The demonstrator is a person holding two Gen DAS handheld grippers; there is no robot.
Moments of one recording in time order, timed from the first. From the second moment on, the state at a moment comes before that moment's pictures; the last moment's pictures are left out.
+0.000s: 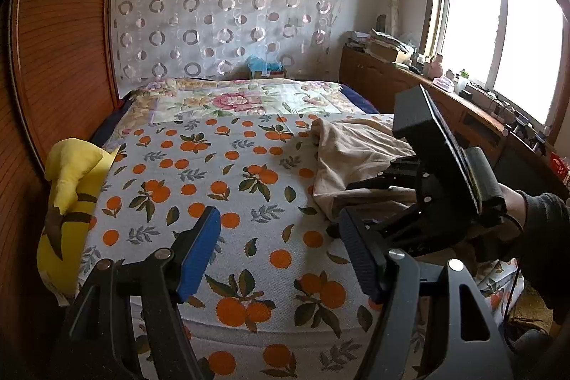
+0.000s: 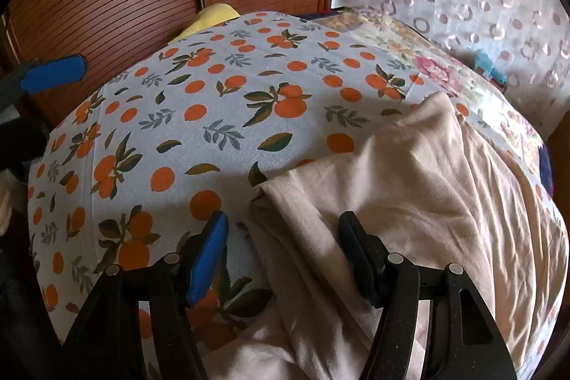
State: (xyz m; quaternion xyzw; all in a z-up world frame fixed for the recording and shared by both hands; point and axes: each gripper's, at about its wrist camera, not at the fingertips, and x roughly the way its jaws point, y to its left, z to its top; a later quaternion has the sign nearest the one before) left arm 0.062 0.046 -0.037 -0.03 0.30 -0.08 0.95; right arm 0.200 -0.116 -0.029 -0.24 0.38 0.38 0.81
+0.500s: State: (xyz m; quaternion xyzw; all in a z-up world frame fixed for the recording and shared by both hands) left arm 0.060 0.040 -0.032 -0.02 0.30 -0.09 0.95; right arm 0.203 -0.124 -0.013 -0.21 0.35 0.37 0.83
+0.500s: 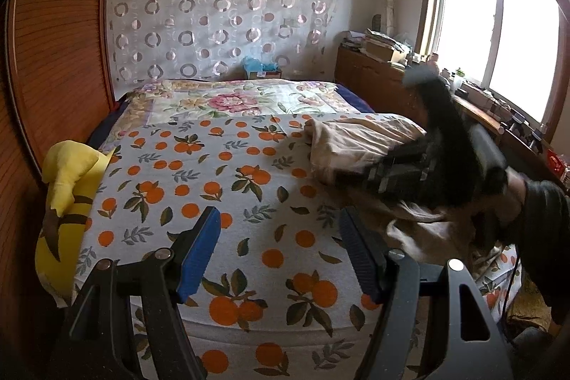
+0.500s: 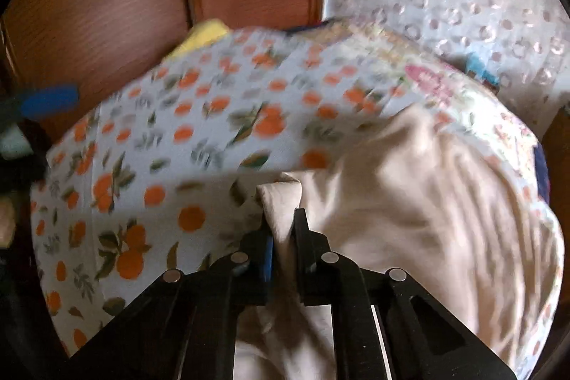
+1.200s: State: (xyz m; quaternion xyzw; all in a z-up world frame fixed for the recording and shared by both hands) left arm 0.059 0.011 -0.042 -0.01 0.32 -0.12 0.94; right arm 0.317 -0.257 0.029 -0.11 0.33 0.09 0.93
